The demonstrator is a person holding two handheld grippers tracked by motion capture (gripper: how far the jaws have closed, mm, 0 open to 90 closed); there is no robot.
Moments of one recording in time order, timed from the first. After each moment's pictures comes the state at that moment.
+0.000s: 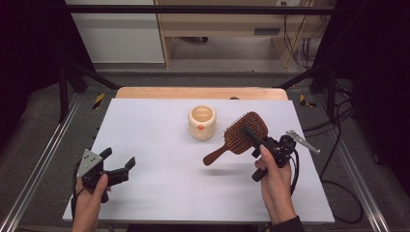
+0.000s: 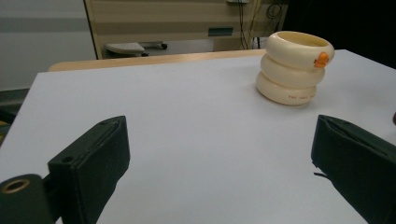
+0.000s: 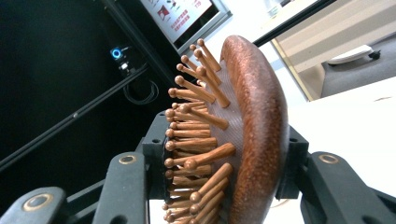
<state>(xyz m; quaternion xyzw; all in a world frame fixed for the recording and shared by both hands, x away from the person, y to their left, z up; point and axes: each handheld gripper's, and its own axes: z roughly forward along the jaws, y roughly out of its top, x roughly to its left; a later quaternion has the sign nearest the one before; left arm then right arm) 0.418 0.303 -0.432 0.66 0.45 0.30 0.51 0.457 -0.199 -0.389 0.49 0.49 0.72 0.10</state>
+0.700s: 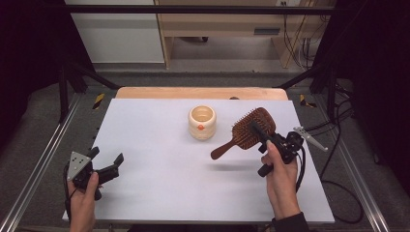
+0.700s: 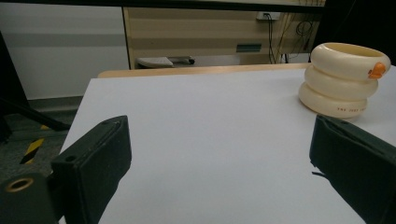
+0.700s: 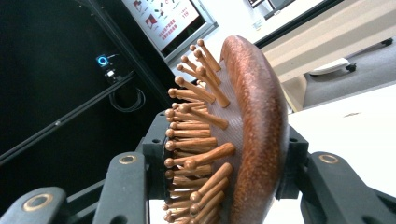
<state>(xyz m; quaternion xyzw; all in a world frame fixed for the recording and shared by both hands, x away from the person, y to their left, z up) 0.422 0.330 -0.446 0.63 0.47 0.35 0.51 0.464 -0.214 -0.382 0.50 0.48 0.71 0.13</state>
